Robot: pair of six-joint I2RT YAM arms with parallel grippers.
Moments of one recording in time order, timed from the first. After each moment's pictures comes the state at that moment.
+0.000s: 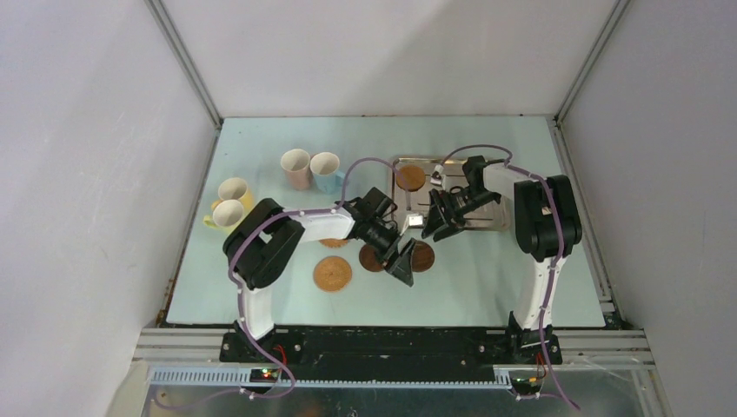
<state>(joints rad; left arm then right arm) -0.77 1.90 1.11 -0.34 0.86 -0.01 0.18 2.02 1.32 -0.90 -0.99 -0.25</state>
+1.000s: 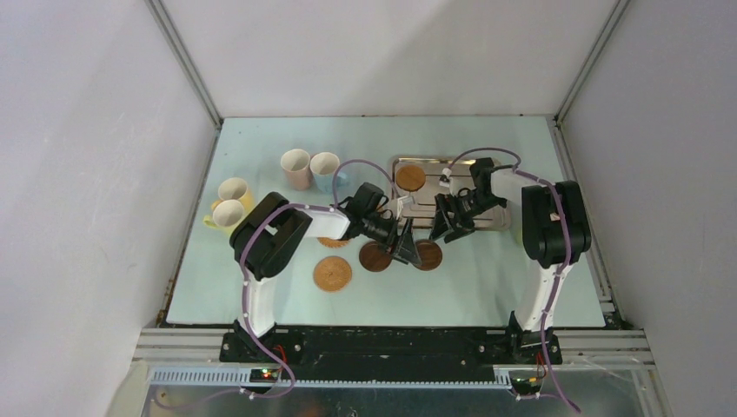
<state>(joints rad) -0.68 2.00 1.03 0.14 0.97 -0.48 0.16 1.95 1.23 -0.80 -0.84 -0.20</state>
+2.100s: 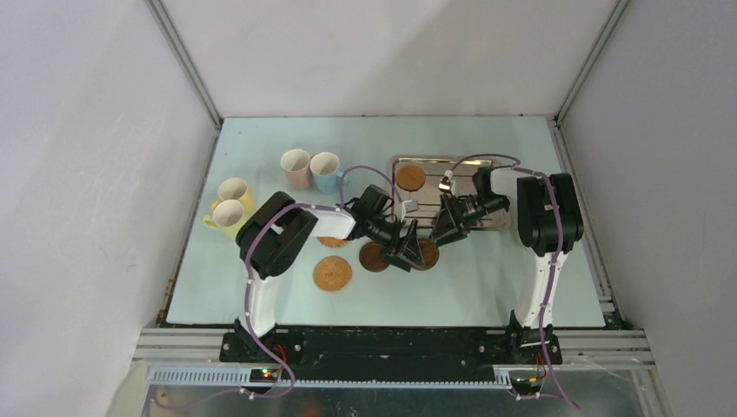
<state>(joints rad) -0.71 2.03 1.07 0.07 1.00 -0.58 0.12 2.07 1.26 -0.96 -1.10 -0.36</state>
